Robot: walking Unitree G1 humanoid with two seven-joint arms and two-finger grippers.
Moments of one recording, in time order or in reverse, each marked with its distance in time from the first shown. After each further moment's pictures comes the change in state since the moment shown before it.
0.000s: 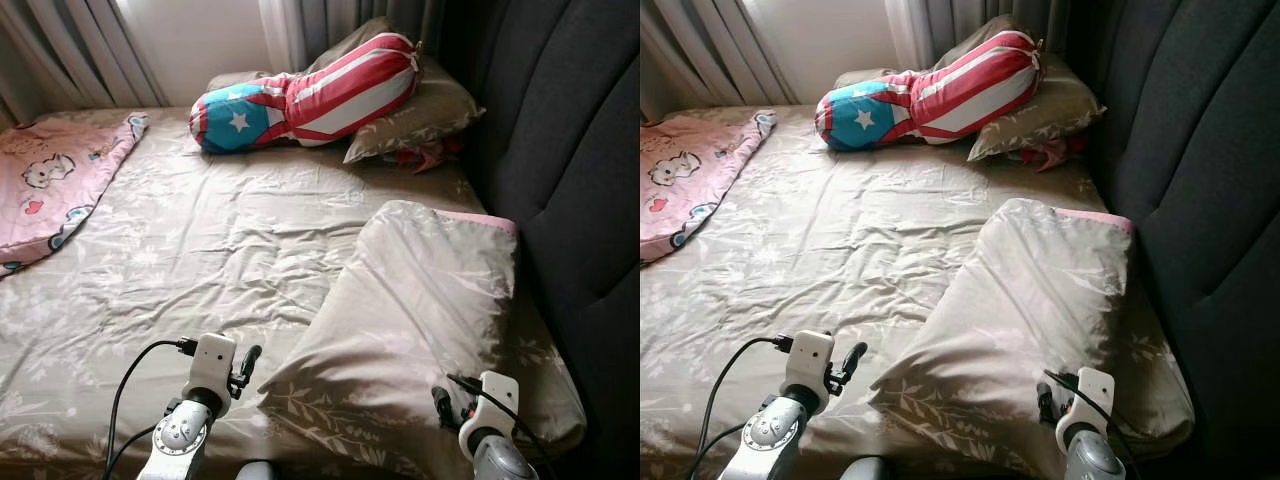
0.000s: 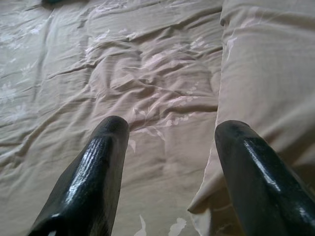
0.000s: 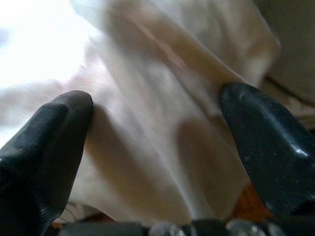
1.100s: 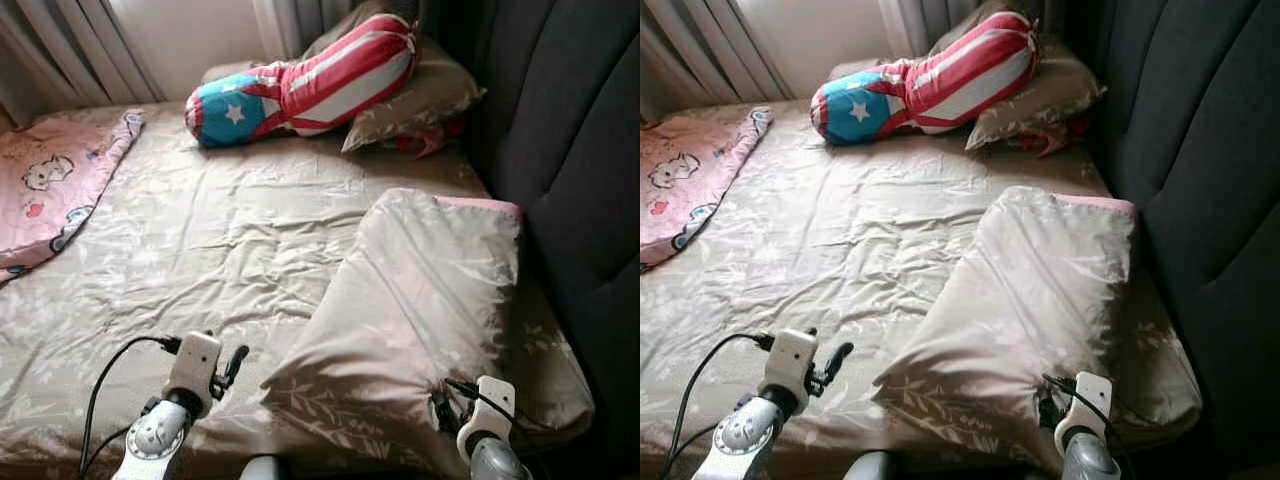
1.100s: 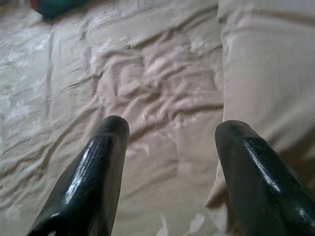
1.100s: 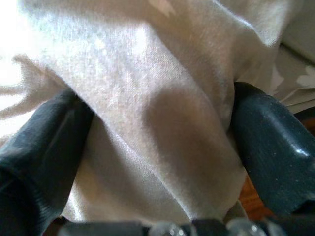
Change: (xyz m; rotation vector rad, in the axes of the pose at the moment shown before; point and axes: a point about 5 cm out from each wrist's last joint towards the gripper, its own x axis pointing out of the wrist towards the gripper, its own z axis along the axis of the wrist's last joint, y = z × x) left arm -0.012 0.015 0.025 0.058 -0.060 -0.022; right arm 0.009 0.006 -0.006 -0.021 0.016 -0.008
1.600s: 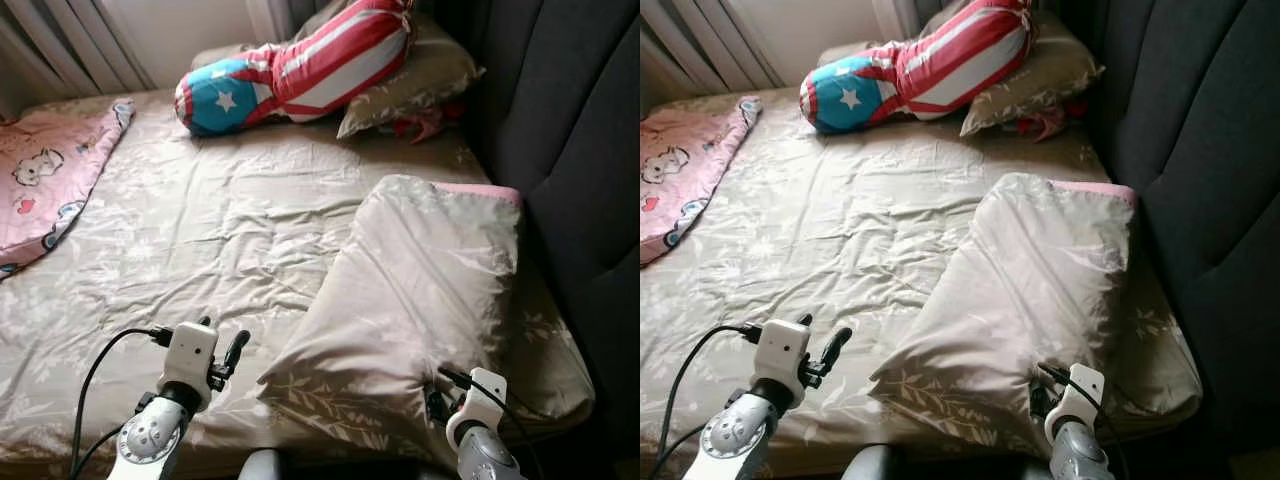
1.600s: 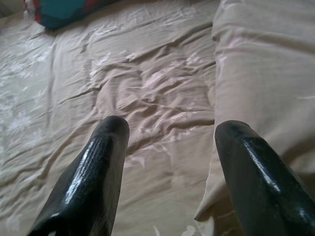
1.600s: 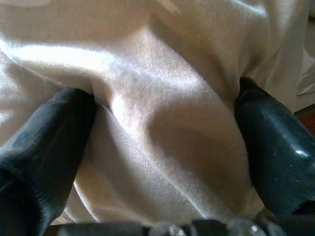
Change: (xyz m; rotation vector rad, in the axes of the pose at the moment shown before) left arm -0.023 0.005 0.024 -0.019 -0.054 0.031; right arm 0.006 0.021 0.009 0.098 -0.011 0.025
